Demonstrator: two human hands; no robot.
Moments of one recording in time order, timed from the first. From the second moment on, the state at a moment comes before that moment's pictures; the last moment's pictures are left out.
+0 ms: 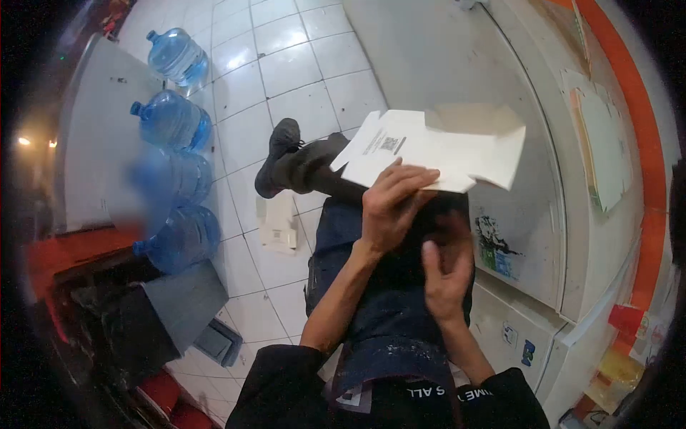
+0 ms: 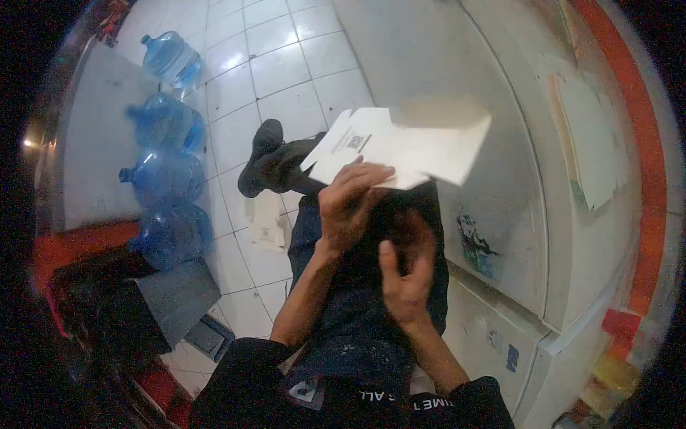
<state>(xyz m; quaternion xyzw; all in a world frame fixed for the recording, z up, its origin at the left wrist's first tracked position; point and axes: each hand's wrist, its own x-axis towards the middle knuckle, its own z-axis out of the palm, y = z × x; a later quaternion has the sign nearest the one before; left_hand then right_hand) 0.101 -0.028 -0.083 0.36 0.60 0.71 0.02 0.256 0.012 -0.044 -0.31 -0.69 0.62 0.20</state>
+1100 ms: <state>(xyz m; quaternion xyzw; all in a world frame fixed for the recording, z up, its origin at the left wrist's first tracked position) 0.120 -0.040 0.009 0.23 0.56 0.77 0.19 0.230 0.080 0.053 -0.26 -0.68 0.63 0.27</state>
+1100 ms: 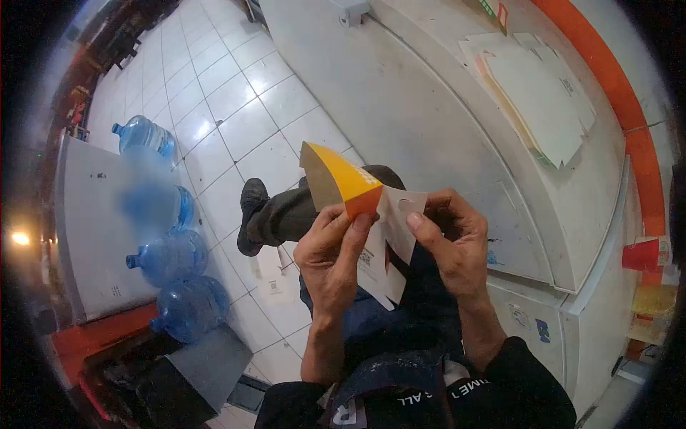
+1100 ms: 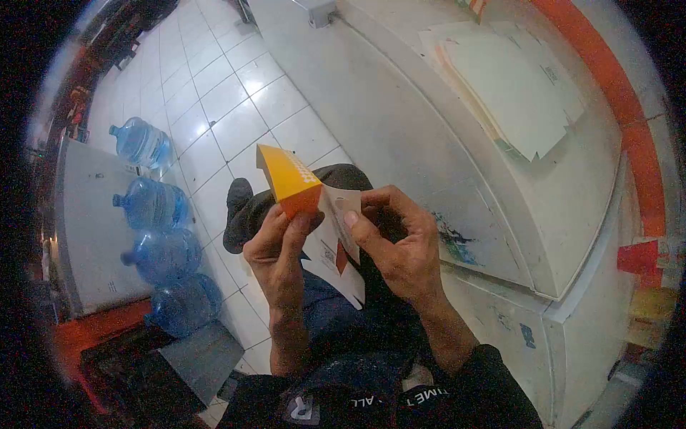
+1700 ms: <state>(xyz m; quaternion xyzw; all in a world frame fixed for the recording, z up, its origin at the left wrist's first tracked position) 0.127 -0.043 0.008 0.29 0.62 0.71 0.13 0.221 0.079 0.069 -0.24 -0.78 0.53 0.25</state>
